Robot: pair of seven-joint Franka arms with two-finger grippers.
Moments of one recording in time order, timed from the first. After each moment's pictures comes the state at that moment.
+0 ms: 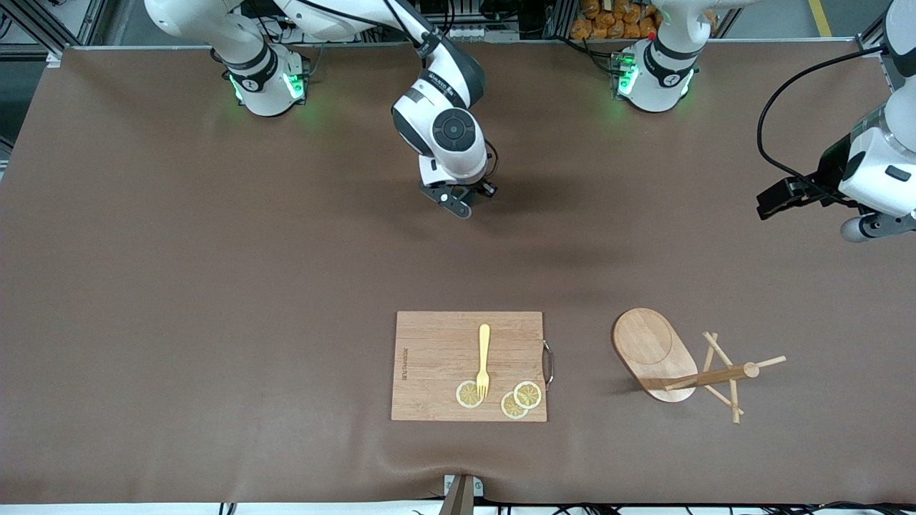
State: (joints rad) left arm 0.07 0.06 -0.16 -1.56 0.05 1.57 -0.32; right arm 0.86 0.57 0.10 -1.73 0.25 2.23 1.40
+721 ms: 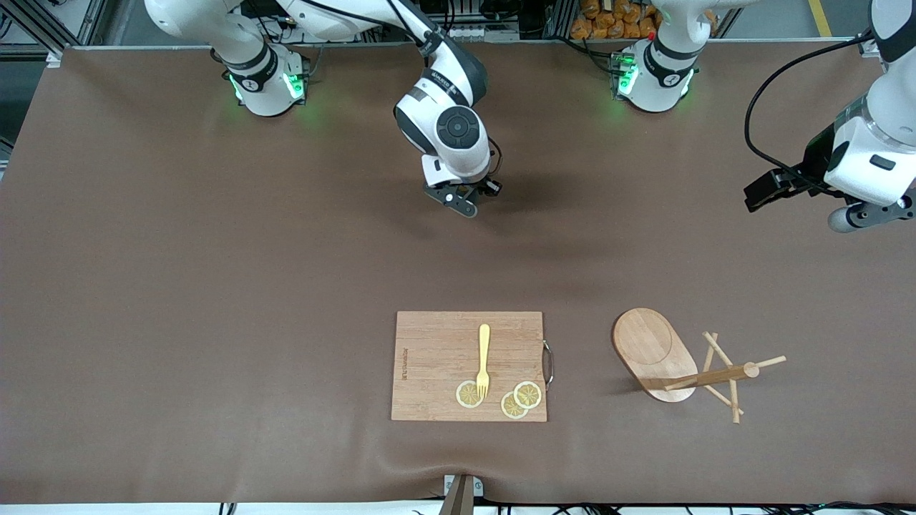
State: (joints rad) left arm 0.07 0.05 -0.20 -1.56 0.05 1.54 -0.38; right arm 0.86 0.58 0.10 -1.72 0.24 2.23 1.35
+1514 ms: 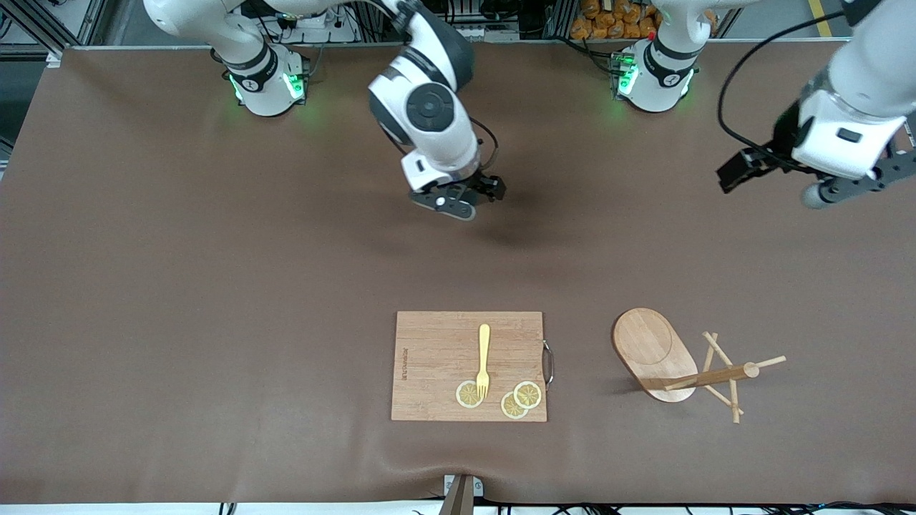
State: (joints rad) left arm 0.06 0.01 -0.32 -1.55 0.03 1.49 -0.60; right arm 0.76 0.41 0.06 -1.62 0.23 2.03 1.10
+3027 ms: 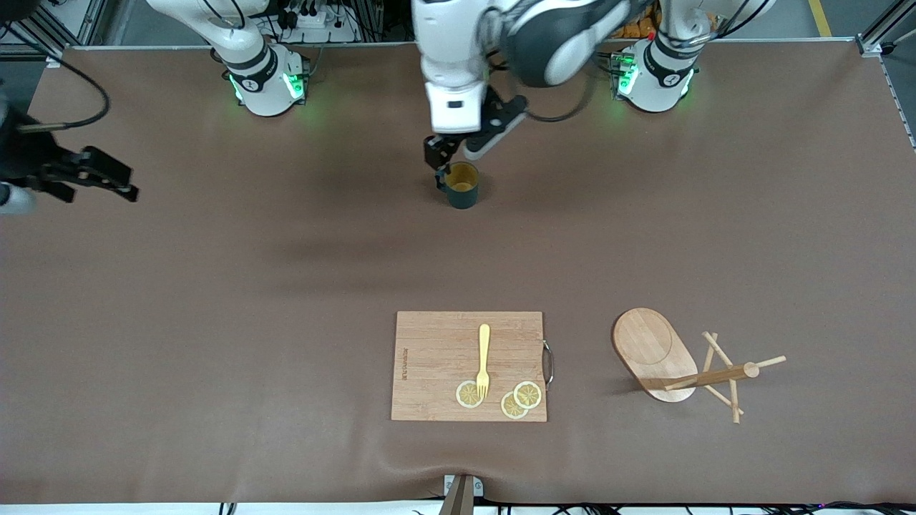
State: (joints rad) left arm -0.53 0.40 -0.55 -1.51 0.31 1.83 -1.96; right arm -0.04 0.05 0.05 -1.45 0.02 1.49 0.01
